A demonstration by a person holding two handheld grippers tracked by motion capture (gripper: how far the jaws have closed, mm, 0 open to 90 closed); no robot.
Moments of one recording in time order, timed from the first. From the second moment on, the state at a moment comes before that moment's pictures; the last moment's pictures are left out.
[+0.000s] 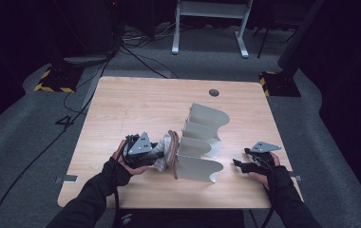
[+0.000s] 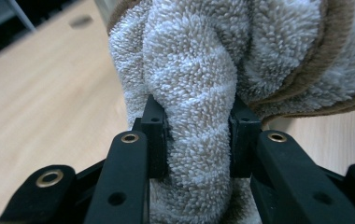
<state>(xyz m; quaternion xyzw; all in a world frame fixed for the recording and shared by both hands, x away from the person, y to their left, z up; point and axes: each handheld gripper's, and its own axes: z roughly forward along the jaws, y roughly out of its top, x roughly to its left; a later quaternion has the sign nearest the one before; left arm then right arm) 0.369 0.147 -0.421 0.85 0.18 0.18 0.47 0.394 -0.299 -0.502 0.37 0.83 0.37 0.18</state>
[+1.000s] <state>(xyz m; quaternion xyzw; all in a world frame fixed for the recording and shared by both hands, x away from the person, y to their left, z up) 0.382 0.125 -0.482 0.90 0.18 0.11 0.38 0.395 -0.300 -0.503 0.38 0.83 0.37 0.18</state>
